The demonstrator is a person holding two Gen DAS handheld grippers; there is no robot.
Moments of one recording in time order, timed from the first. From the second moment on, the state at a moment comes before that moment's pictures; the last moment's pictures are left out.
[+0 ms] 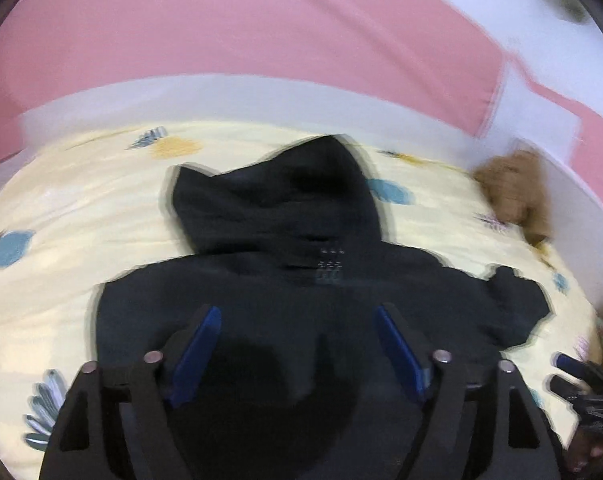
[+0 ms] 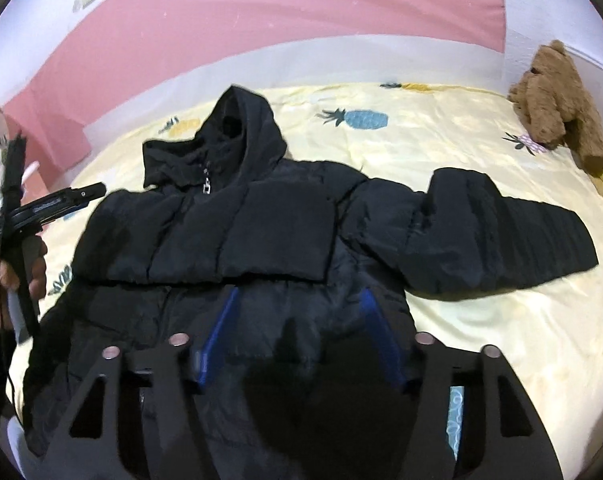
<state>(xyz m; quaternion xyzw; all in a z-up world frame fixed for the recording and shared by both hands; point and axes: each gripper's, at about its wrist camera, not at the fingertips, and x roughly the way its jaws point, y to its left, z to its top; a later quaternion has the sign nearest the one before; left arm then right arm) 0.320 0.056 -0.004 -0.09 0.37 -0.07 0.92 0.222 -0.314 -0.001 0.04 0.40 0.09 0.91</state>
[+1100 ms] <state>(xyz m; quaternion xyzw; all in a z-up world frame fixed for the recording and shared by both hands) 0.328 0.135 -0.057 -0.13 0.37 -0.01 0.92 0.317 -0.291 -0.056 0.05 0.42 0.10 0.90</state>
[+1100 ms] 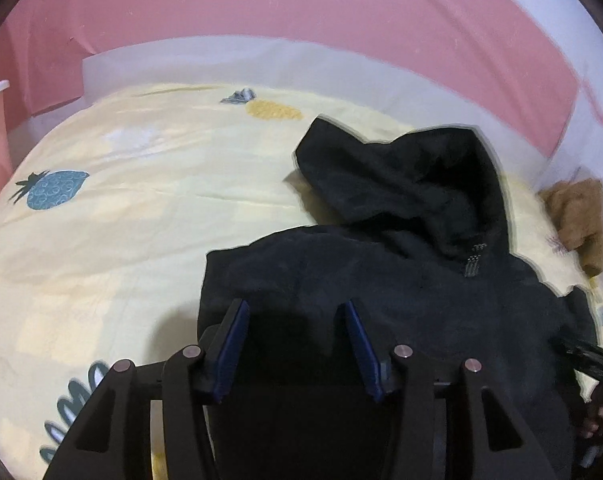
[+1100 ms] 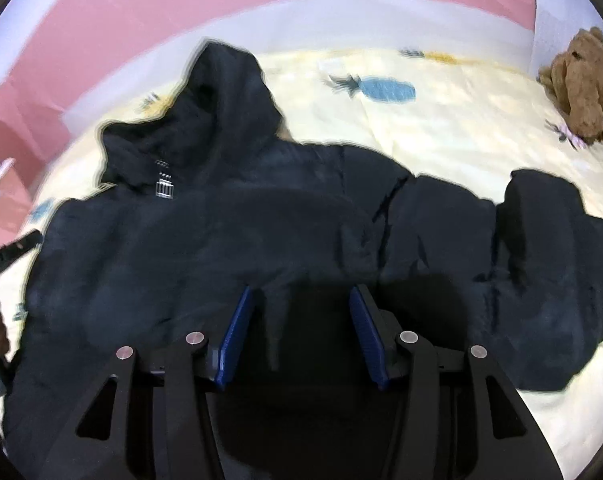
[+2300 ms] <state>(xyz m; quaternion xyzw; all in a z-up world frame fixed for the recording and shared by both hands) 0.143 0.064 -0.010 -0.10 0.38 -0.06 0.92 0.159 -0.405 -0.018 0.15 0.40 0.04 0.90</state>
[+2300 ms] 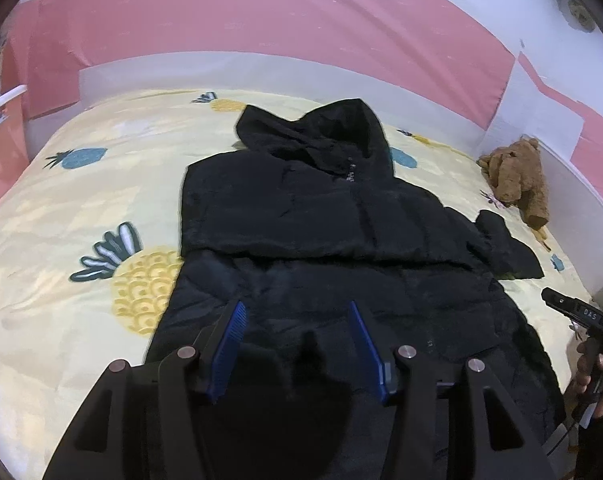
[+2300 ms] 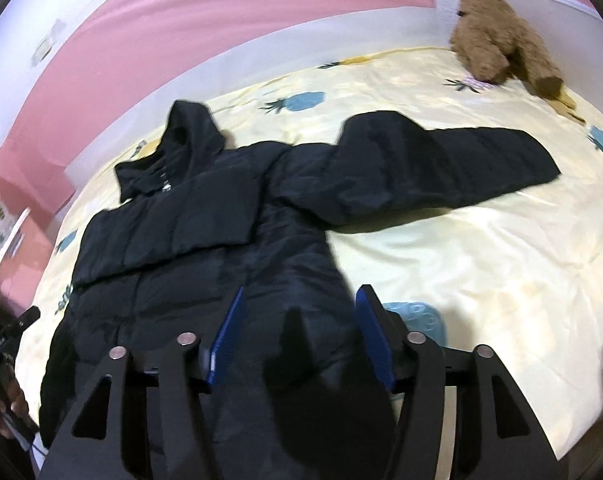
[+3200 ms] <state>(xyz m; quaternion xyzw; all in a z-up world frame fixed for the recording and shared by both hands) 0.330 -0.052 -0.072 -0.07 0.39 -0.10 0.91 0.278 -0.639 -0.122 0.37 0.35 -0.10 0.85</state>
